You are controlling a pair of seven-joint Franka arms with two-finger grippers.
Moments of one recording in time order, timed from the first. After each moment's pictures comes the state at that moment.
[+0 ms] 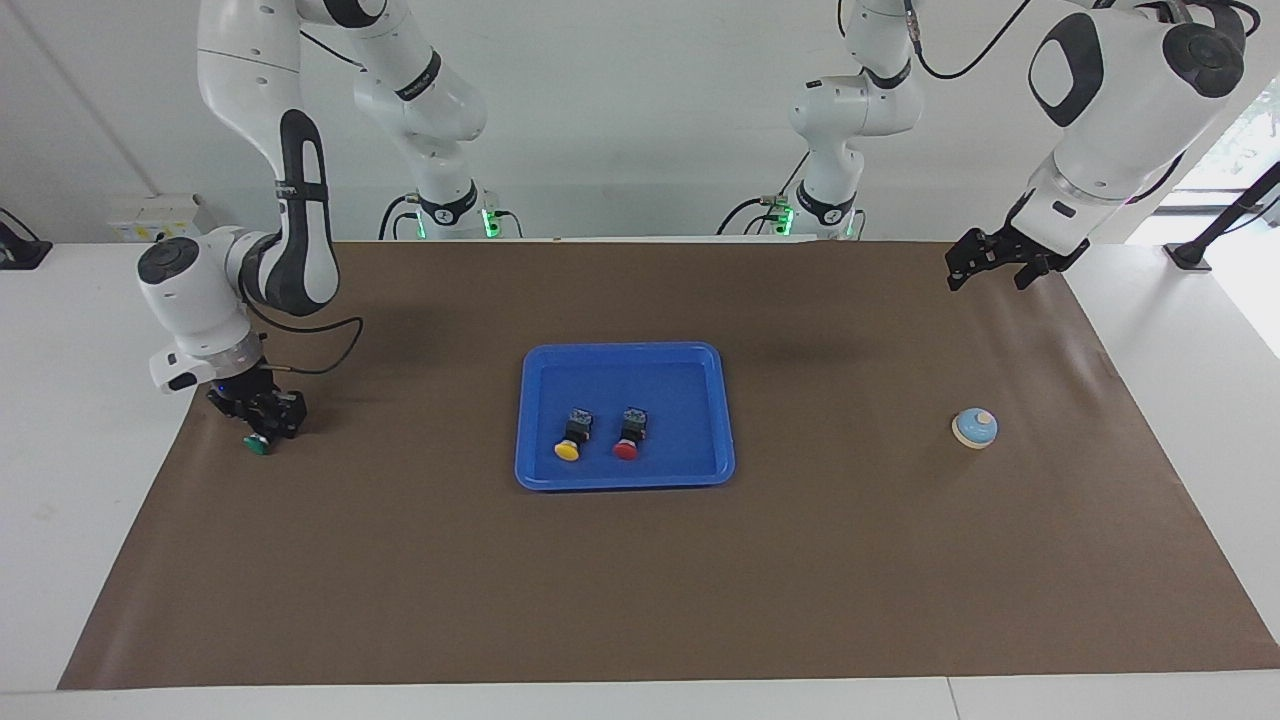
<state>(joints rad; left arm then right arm) -0.02 -0.02 0.00 -1.71 -0.01 1.55 0.03 -0.36 0.25 0.02 -2.20 0.00 2.59 -0.16</state>
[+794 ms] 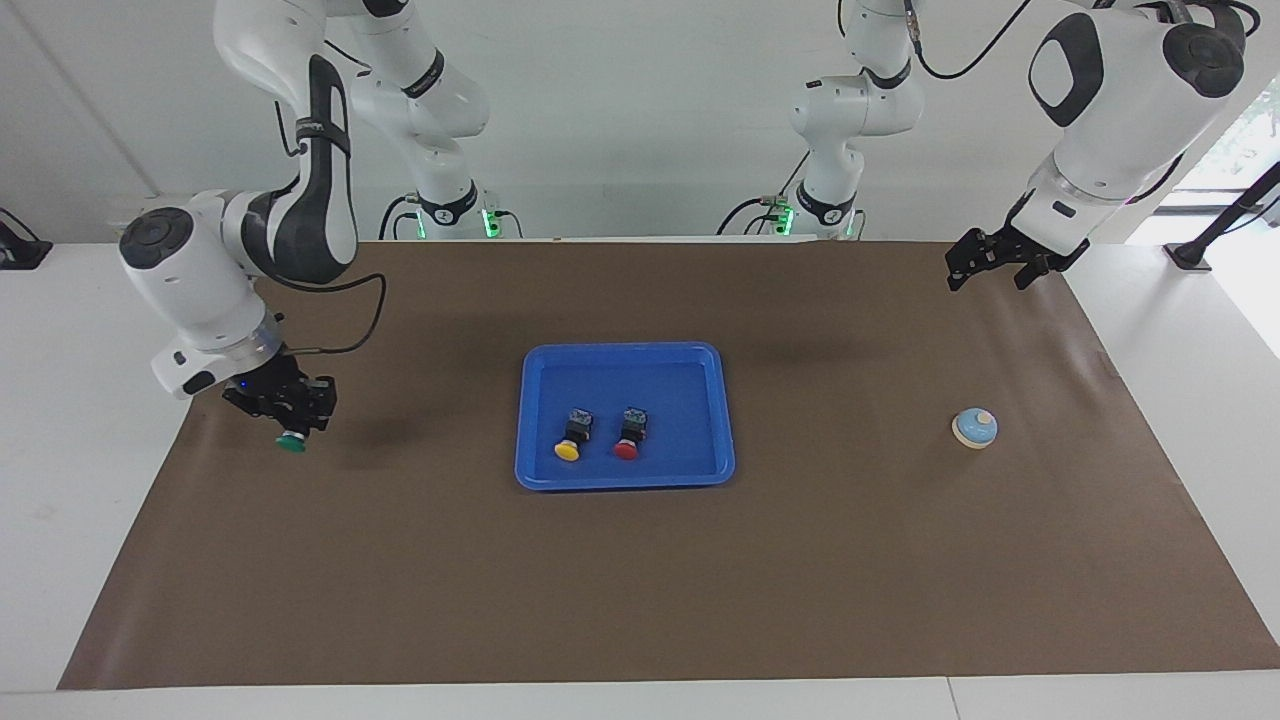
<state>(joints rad) -0.02 -0.02 0.00 -1.71 -0.01 1.55 0.03 -0.13 0.21 0.05 -1.85 0.01 2.10 -0.04</state>
